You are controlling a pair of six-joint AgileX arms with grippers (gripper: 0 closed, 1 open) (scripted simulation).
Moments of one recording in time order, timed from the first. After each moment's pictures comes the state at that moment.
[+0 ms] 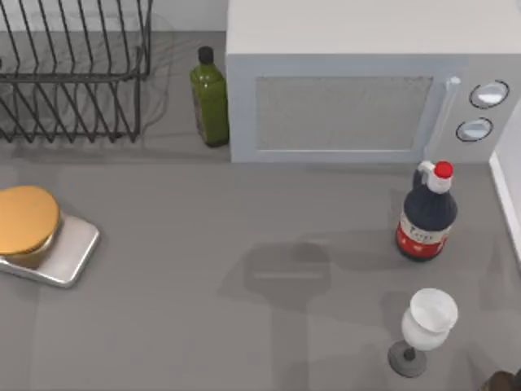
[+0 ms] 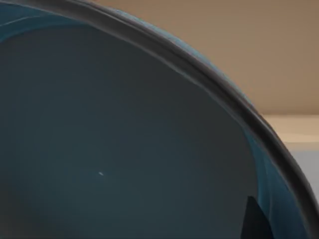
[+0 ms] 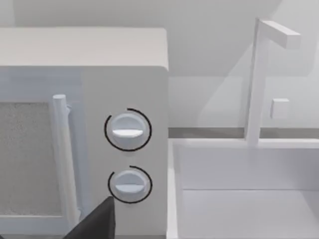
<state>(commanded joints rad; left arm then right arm) 0.17 0.93 1.12 -0.19 0.20 0.01 0.00 0.00 0.00 0.00 0.00 0.00</state>
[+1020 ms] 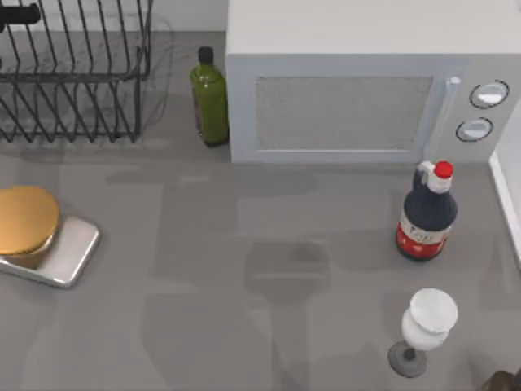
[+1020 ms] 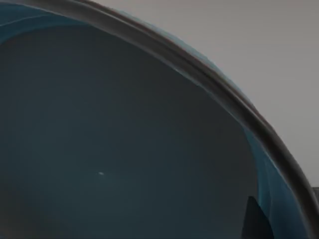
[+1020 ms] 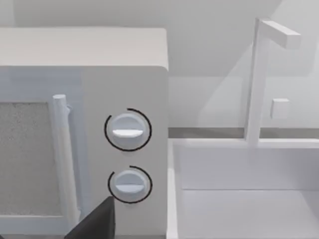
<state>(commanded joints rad) 0.07 1.75 0.93 0.82 0.11 0.02 0.00 0.00 0.00 0.00 0.00 0.00</state>
